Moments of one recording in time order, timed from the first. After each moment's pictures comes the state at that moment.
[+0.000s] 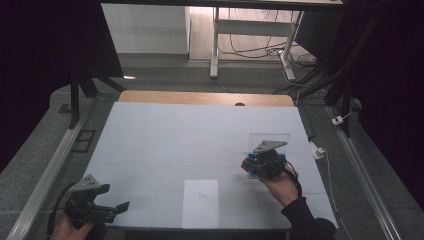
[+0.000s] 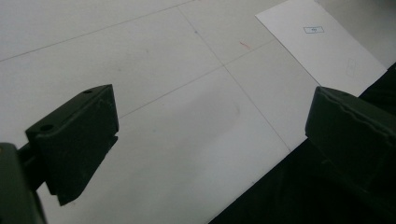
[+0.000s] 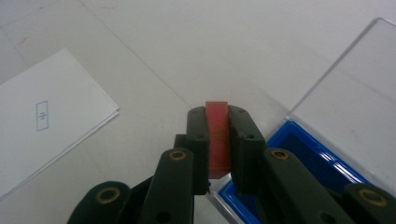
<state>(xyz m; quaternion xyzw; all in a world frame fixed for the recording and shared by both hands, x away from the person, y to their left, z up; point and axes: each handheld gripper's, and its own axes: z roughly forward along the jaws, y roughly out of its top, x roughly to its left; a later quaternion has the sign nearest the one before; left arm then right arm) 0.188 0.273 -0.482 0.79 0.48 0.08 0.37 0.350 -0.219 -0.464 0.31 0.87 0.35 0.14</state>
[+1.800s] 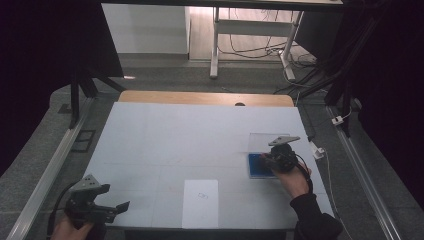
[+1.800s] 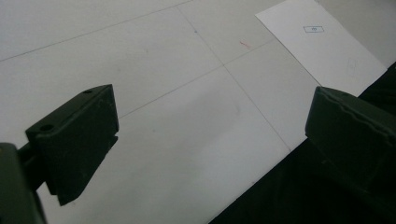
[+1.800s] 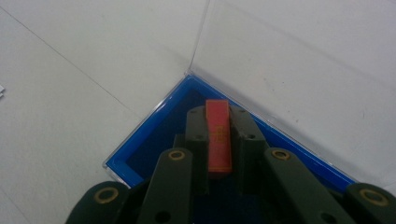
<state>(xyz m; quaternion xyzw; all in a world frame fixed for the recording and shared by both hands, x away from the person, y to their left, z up) 0.188 0.273 -0.482 0.79 0.48 0.08 0.37 0.382 -0.264 -0.482 0.38 0.86 0.30 0.17</state>
